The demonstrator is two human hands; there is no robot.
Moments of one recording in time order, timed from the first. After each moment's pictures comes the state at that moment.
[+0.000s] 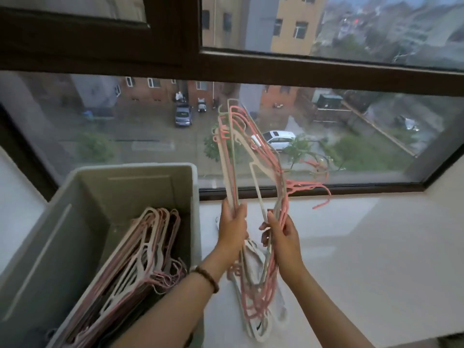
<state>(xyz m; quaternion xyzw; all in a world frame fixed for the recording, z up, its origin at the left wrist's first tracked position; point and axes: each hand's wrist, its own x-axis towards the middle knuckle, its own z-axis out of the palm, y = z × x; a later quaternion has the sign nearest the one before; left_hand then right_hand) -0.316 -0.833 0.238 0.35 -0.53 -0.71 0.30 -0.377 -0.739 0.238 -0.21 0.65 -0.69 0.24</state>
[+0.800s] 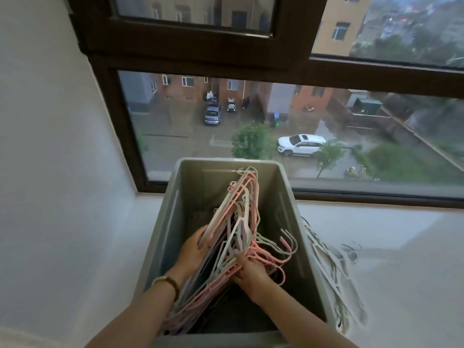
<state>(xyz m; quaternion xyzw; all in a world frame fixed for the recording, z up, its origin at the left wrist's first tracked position) -0.014 -1.004 0.141 0.41 -0.71 -0.53 0.20 -0.132 -0.878 0.171 -0.02 0.58 -0.56 0.59</state>
